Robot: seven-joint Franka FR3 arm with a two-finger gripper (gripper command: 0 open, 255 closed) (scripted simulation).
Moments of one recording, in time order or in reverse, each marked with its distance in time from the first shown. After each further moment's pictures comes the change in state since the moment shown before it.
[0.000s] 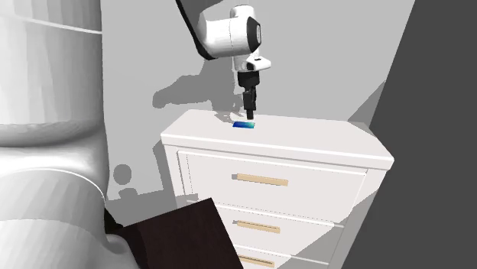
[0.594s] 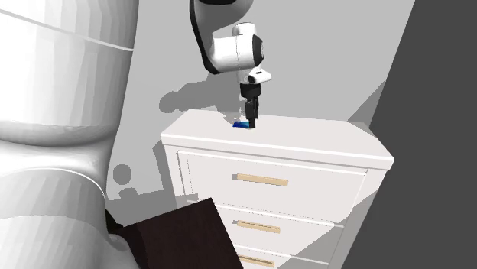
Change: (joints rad) arm 0.065 0.129 -0.054 0.046 -0.118 0.039 0.107
